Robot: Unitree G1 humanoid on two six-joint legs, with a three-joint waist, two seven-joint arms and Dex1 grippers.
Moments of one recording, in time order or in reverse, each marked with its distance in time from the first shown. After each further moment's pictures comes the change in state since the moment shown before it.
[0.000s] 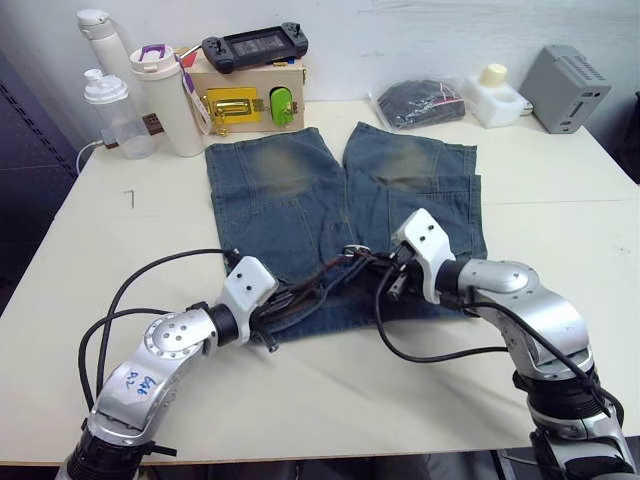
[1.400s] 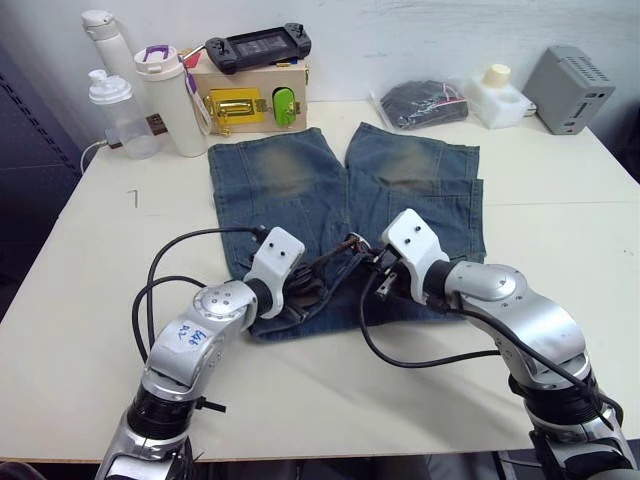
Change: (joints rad) left arm -0.237 -0.173 -0.095 0.088 0.045 0.271 0.138; right arm -0.023 0.000 0.088 -0.095 0.006 0.061 -0.180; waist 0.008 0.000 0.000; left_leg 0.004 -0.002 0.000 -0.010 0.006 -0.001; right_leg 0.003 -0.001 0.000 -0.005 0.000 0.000
